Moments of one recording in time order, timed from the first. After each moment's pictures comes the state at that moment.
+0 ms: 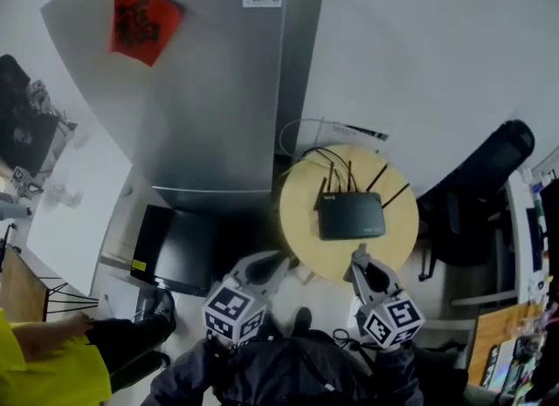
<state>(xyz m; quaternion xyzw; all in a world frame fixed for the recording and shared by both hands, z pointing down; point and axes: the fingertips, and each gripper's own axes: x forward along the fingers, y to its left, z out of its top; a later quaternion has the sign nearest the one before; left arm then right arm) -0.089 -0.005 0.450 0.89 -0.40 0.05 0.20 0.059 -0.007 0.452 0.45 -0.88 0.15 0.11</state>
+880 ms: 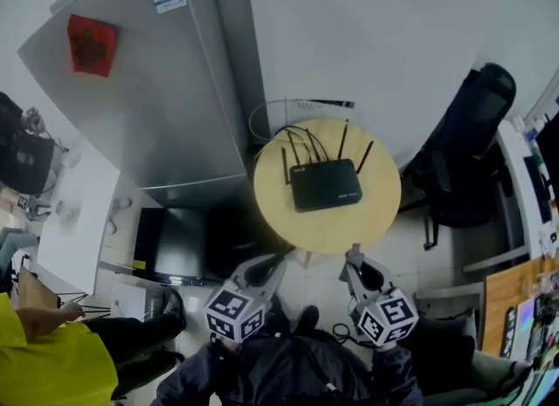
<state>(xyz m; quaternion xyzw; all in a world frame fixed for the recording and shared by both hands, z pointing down) 0.015 0.078 0.472 0.89 -0.38 0.09 0.22 0.161 0.088 0.479 0.49 -0.85 0.20 0.08</state>
